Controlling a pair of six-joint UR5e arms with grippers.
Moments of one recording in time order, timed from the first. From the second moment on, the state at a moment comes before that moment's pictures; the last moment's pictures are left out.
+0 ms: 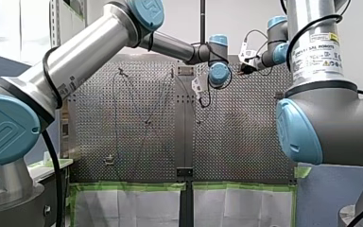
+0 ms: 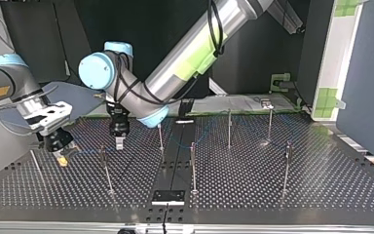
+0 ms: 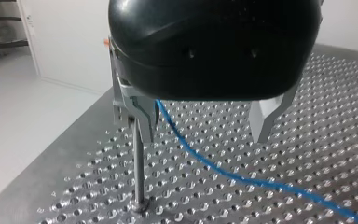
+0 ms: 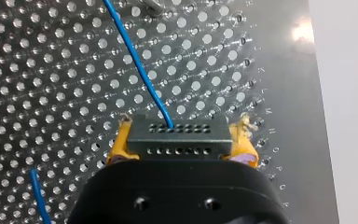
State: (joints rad) left arm -0.79 -2.32 -0.85 -3.08 -2.21 -1.88; right arm 1.70 -1.26 1.34 -0.05 0.98 1.82
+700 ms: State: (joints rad) left arm -0.82 -2.14 -1.03 -3.02 -2.18 -1.83; right arm 1.71 -1.26 1.34 -0.05 0.98 1.82
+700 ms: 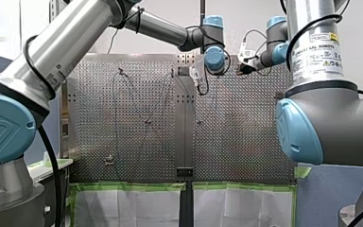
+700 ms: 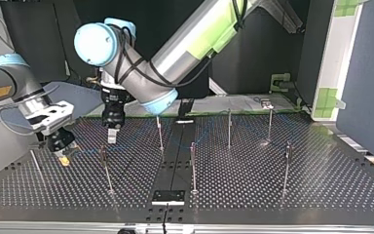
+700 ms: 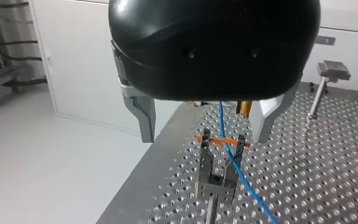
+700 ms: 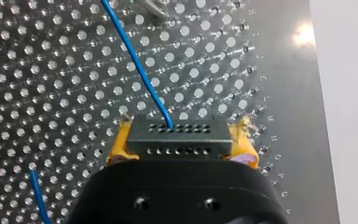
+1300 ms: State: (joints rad) left arm -0.82 -1.99 -1.19 -2.95 -2.20 -1.84; right arm 1.72 -1.26 1.34 -0.04 0.98 1.81
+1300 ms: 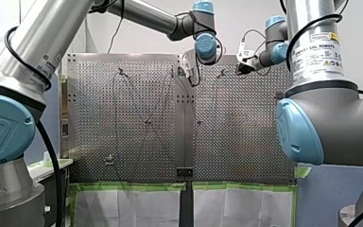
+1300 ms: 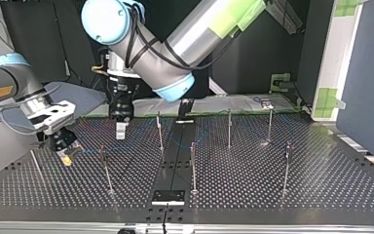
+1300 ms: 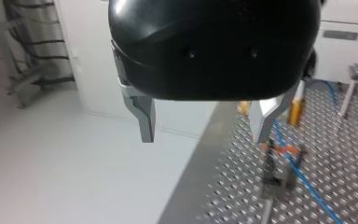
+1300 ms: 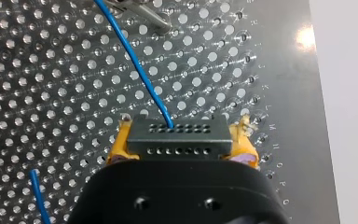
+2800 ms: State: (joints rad) left arm -0.81 -1.77 -1.58 -2.56 -2.20 -2.01; right arm 1.72 -1.26 1.34 -0.04 0.98 1.80
